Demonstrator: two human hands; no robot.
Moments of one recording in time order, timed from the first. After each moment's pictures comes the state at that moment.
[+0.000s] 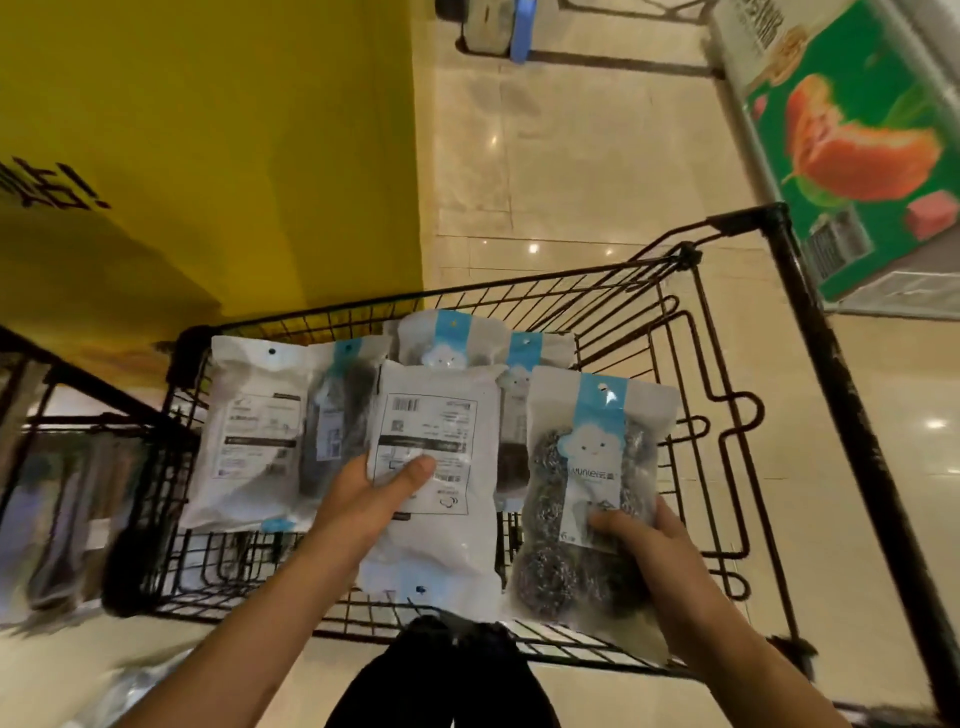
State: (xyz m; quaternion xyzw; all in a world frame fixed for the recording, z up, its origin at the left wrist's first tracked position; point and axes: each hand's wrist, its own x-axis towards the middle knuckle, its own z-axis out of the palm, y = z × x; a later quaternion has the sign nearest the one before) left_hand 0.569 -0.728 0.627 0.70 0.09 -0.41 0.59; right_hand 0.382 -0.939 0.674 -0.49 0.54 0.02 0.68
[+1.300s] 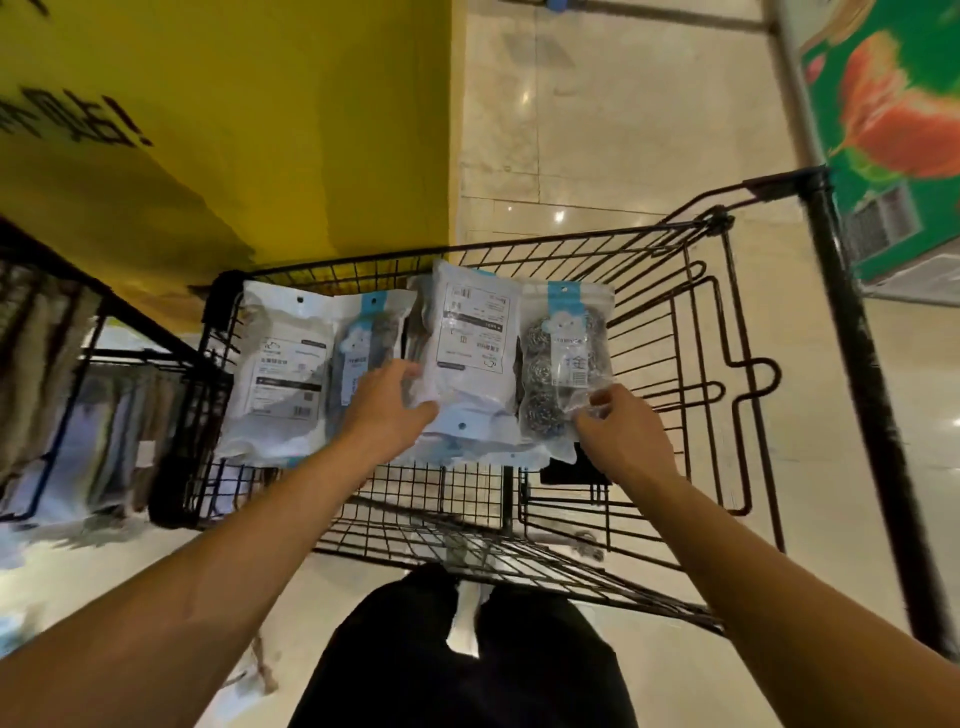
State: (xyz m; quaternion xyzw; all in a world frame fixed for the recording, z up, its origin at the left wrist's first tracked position) left_hand 0.602 -0.739 0.627 0.89 -0.09 -0.34 0.30; right_hand 0.450 -0.957 0.646 -0.82 0.45 0.12 0.33
